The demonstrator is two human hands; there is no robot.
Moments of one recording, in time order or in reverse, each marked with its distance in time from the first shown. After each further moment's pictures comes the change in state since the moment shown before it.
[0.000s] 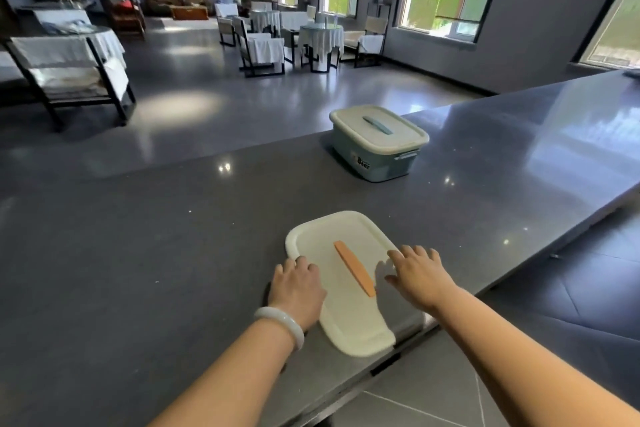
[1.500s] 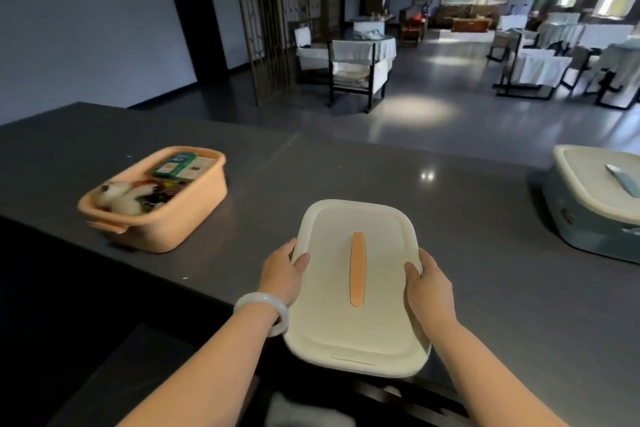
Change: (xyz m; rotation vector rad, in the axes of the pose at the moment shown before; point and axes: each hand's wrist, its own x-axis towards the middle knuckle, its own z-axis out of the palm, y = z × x) left_hand -0.139 -0.012 -0.008 -1.090 0.483 -1.134; right_hand 0.005 -0.087 -0.012 1.086 -0.093 -0.231
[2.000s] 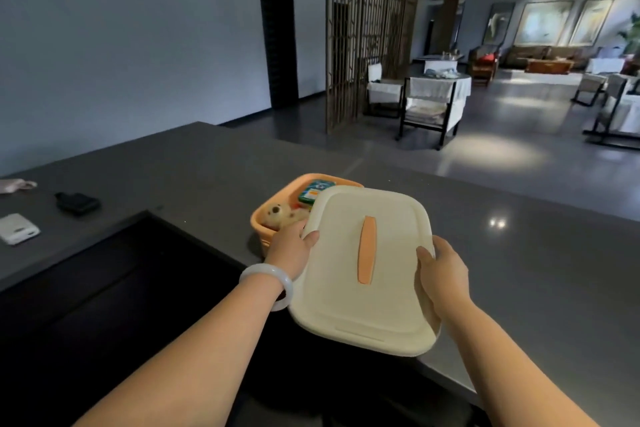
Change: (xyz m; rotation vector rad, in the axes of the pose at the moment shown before) left_hand 0.049 -0.097 -0.314 -0.003 0.148 0.097; right_hand -0.084 -0.216 0.225 0.101 -0.087 -0.119
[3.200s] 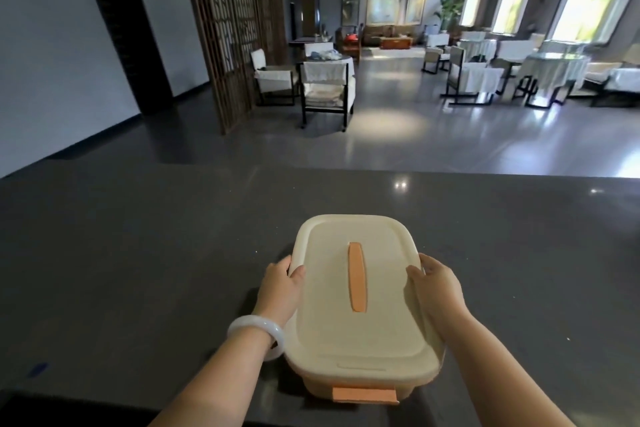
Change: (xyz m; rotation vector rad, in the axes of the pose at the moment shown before) left_hand 0.313 -0.131 -0.060 0.025 -0.321 0.055; right_hand 0.126 -0.077 0.229 -0.023 0.213 0.302
